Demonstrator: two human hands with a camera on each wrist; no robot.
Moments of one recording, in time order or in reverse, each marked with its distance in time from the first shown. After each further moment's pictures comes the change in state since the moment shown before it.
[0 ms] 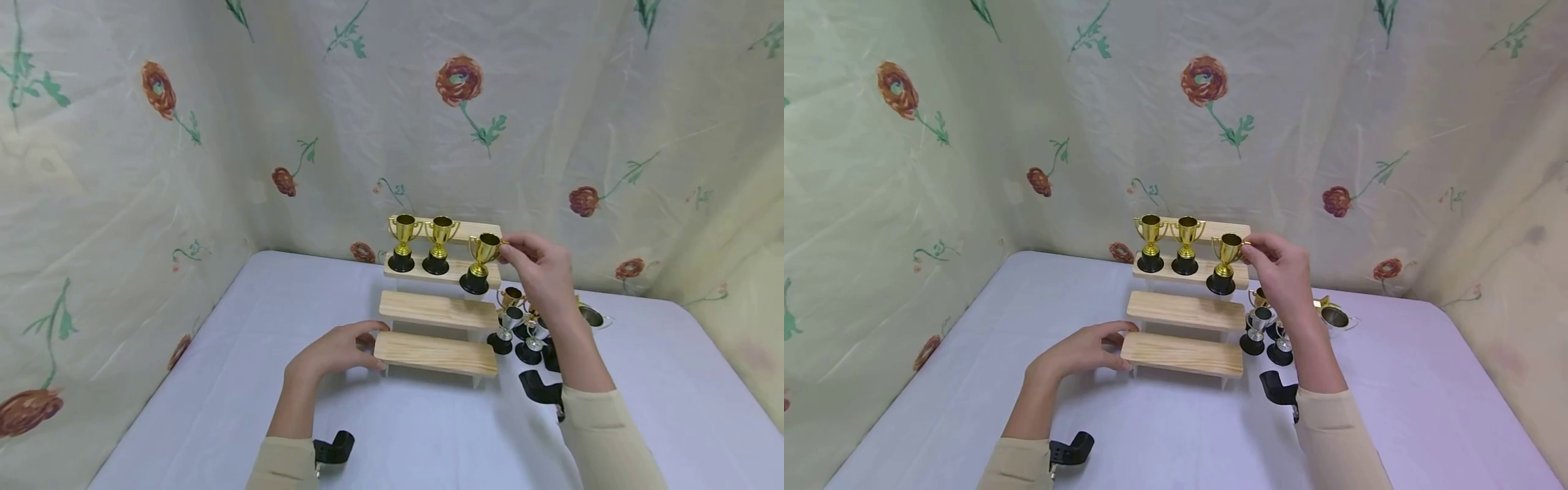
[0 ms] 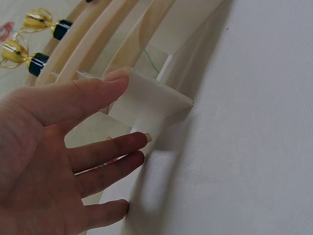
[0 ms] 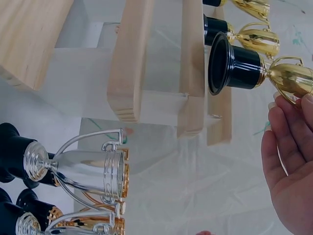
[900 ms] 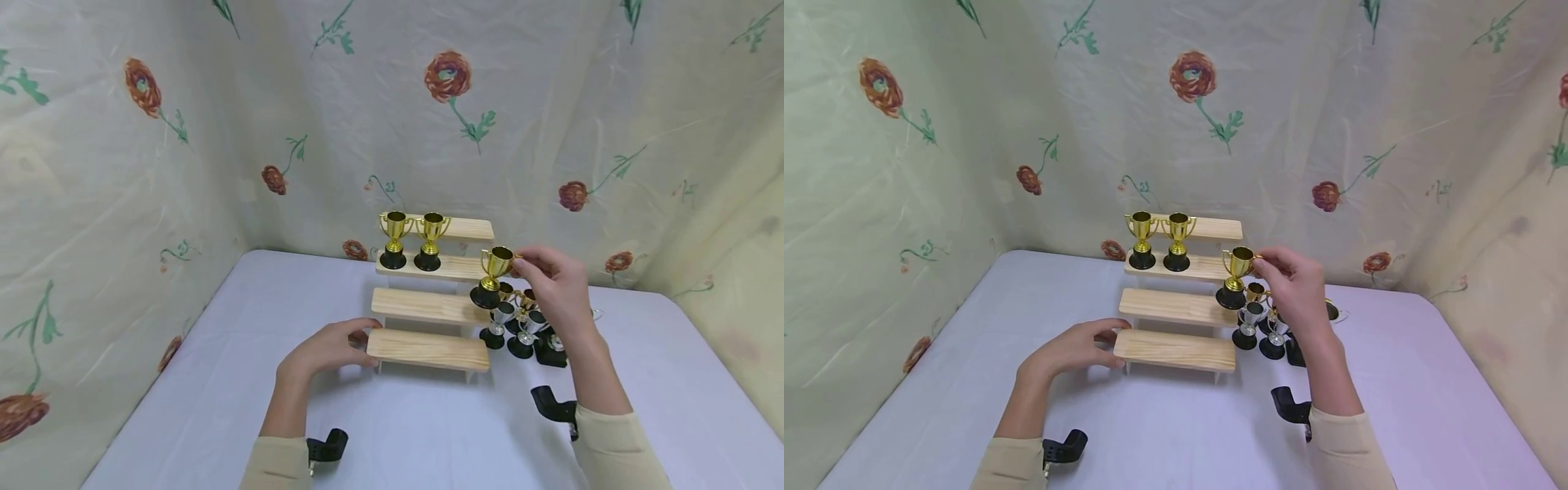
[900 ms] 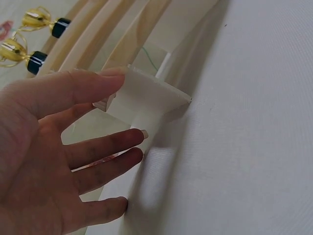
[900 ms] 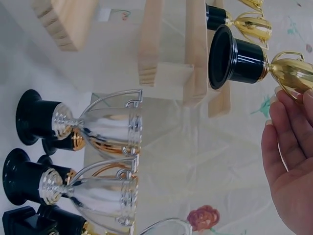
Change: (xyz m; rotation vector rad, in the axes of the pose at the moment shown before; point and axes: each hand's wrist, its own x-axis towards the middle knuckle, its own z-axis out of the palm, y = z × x) left_hand 0.002 -0.001 0.001 0.015 0.001 0.013; right_hand -0.030 0.007 -0.028 -0.065 0.015 -0.008
